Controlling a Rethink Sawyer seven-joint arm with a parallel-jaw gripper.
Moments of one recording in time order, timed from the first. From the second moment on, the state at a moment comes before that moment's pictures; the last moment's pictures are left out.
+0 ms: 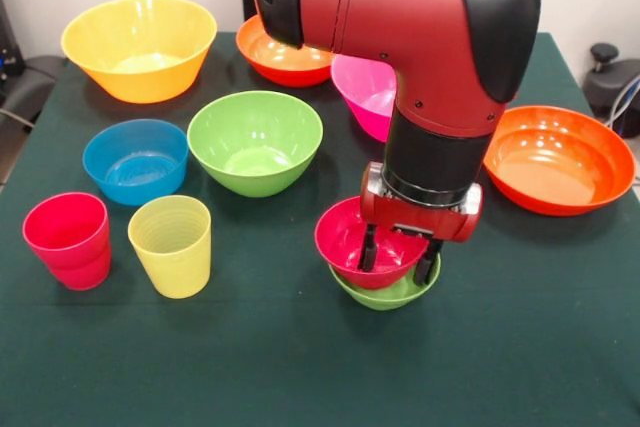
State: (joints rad) arm -0.02 -0.17 -0.19 1.02 0.12 0.61 1.81
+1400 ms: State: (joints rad) arm -0.06 -0.19 -0.09 1.05 0.12 0.52 1.81
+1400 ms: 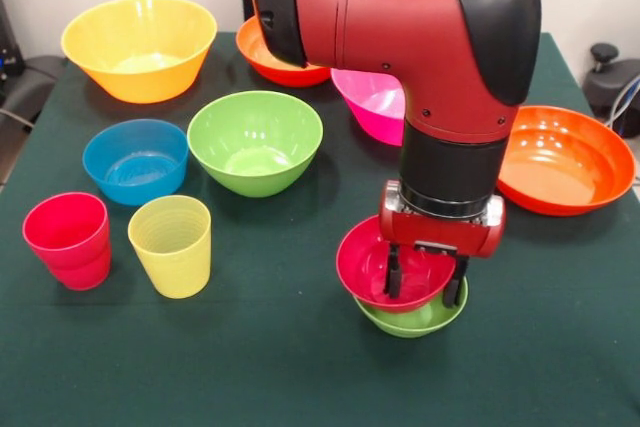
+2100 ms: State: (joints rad) arm -0.10 -0.22 0.01 1.06 0.11 0.52 1.81
